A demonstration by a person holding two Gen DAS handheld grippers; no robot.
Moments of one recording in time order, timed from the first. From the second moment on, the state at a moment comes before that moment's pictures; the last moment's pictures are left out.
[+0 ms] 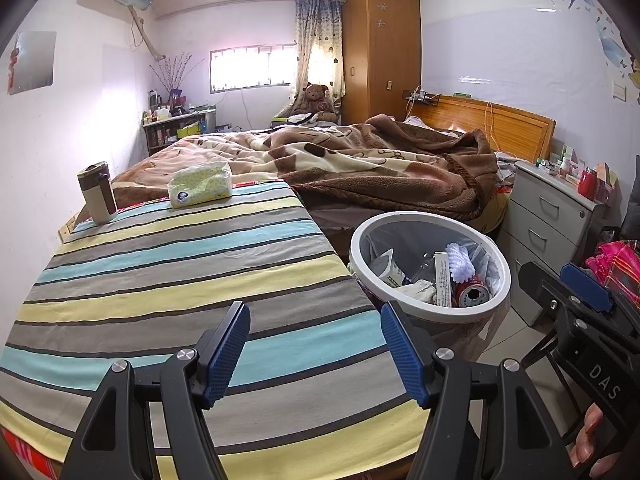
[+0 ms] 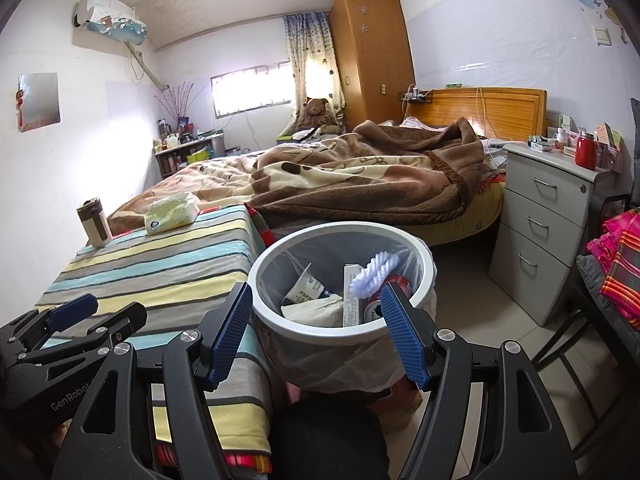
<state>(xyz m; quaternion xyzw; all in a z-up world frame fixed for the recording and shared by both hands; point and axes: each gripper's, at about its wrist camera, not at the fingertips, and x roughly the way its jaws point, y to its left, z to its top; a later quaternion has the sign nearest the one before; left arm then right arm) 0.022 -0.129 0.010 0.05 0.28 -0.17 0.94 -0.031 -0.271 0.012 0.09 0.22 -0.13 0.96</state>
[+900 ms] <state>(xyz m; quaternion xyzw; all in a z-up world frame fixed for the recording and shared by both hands) 0.023 -0.127 0.011 0.05 0.28 -0.17 0.94 -0.031 -0.269 0.013 0.09 0.22 -0.12 0.96</state>
